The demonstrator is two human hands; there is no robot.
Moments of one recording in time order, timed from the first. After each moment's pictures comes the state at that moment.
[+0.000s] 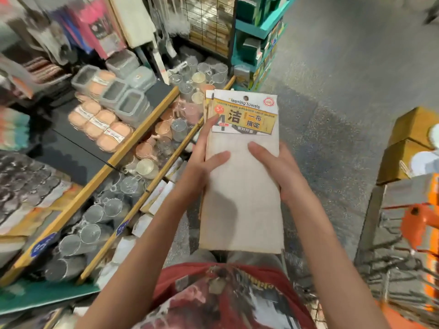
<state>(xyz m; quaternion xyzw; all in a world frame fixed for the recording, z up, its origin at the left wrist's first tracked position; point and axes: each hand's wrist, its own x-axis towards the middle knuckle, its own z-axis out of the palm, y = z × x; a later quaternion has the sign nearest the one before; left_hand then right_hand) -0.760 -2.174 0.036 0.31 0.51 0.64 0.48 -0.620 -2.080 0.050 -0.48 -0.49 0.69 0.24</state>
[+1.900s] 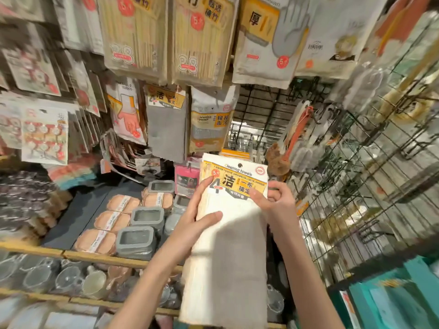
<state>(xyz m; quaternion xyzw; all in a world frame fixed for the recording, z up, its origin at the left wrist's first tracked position) -1.080 -1.744 0.118 0.08 0.65 0.76 -0.01 -1.127 -1.568 0.143 -0.04 -0.73 0.68 0.07</state>
